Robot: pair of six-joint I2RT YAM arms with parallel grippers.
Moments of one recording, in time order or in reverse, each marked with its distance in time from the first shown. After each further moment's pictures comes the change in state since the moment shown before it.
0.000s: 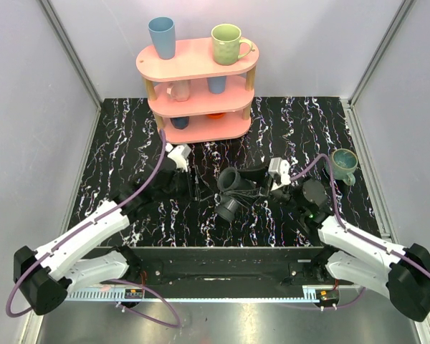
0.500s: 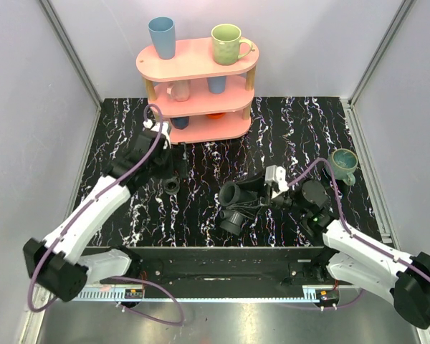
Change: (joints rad) left arm 0.207 0.108 0.257 -0.292 -0.253 0.263; right arm 0.000 -0.069 -0.005 -0.179 -0.168 -0.029
